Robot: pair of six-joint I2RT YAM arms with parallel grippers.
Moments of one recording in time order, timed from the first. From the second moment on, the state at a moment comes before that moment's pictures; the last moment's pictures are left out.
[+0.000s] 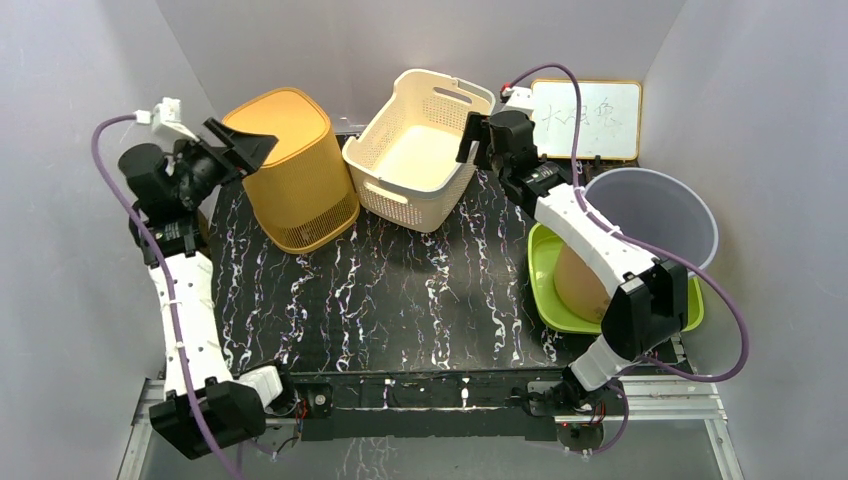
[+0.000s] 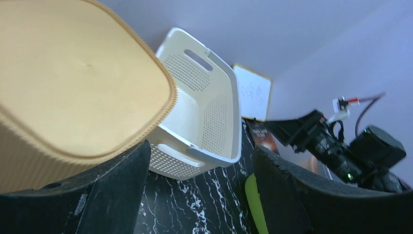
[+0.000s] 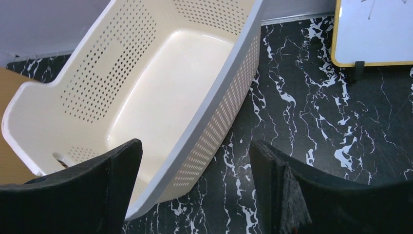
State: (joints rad) left arm 0.37 1.09 1.22 -0.19 0.72 -0.66; right arm 0.47 1.58 1.45 -0.25 0.32 0.37
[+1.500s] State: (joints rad) left arm 0.02 1.55 0.94 0.09 -0.21 -0.26; right arm 0.27 1.68 1.36 -0.14 0.16 0.43
